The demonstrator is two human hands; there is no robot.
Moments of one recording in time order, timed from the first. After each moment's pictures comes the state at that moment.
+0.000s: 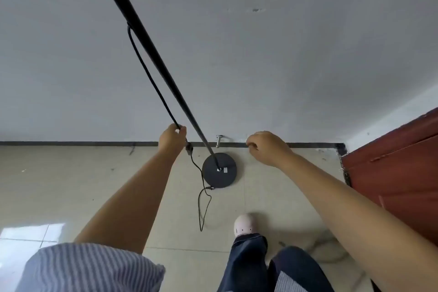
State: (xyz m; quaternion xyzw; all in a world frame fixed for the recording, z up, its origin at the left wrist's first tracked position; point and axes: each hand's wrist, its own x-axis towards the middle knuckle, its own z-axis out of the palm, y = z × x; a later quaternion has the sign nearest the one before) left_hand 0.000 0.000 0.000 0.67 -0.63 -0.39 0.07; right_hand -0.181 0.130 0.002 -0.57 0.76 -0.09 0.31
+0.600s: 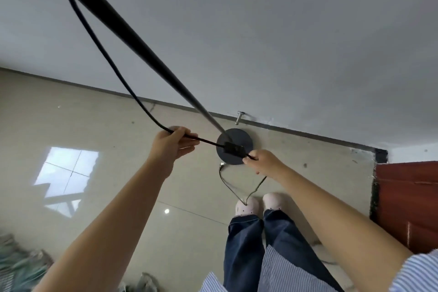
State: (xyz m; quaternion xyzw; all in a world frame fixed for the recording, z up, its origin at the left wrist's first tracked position) left_hand 0.003 0.010 -0.002 0.66 -0.34 -0.62 0.25; right_hand -0.192 0.087 -0.111 -0.42 0.66 -0.11 0.61
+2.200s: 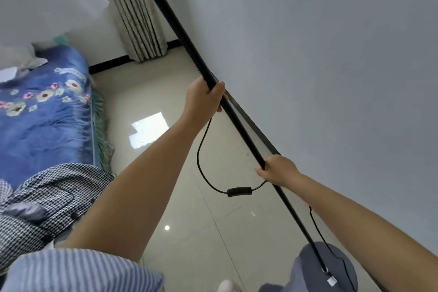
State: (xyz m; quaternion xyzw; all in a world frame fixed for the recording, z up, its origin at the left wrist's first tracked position) left_hand 0.461 0.004 0.196 0.68 -0.44 -0.22 0.55; right_hand 0.278 -0.038 0.065 -0.87 0.43 0.07 0.26
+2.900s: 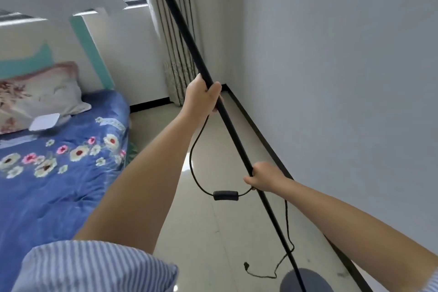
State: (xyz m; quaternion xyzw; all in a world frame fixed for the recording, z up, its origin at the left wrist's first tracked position) left_hand 0.922 -0.231 0.253 0.69 -0.40 -0.15 0.59; right_hand 0.764 -0.287 0.113 -0.89 0.35 0.07 0.27
